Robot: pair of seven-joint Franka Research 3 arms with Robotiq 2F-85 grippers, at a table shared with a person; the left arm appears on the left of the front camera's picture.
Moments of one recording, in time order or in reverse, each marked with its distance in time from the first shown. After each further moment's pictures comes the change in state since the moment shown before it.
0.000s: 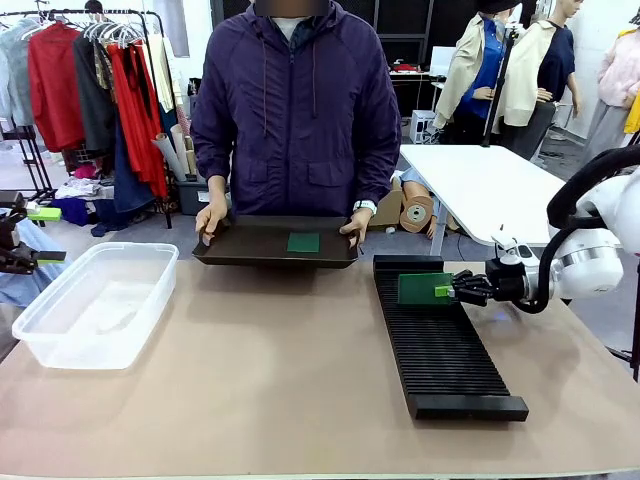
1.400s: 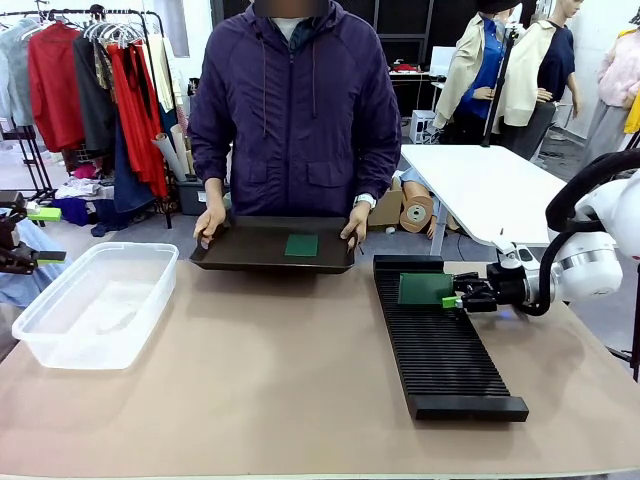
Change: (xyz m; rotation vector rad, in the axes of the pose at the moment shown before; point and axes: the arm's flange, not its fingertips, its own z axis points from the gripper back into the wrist) left arm 0.000 0.000 0.000 0.000 0.000 0.000; right arm -0.012 -0.006 0.006 -0.032 0.032 -0.013
